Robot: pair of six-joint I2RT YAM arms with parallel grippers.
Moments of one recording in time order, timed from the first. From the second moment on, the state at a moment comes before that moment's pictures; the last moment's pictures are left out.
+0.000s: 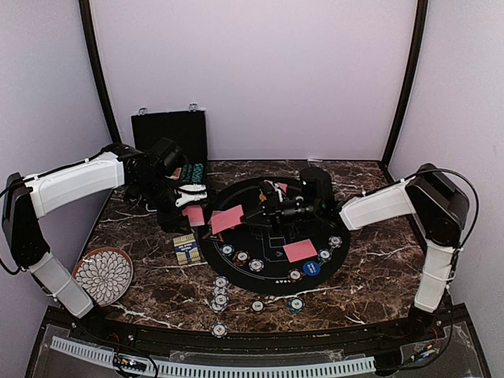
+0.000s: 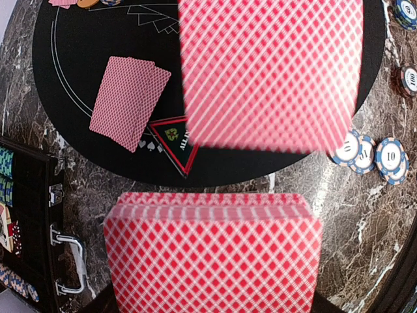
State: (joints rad) left arm -0.59 1.57 1.33 -0.95 0.12 0.71; right arm 0.77 1.91 1.06 0.61 -0.85 1.26
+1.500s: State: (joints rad) left arm -0.59 1.57 1.33 -0.96 0.12 0.71; right arm 0.43 1.56 0.79 -0.33 -0.67 0.60
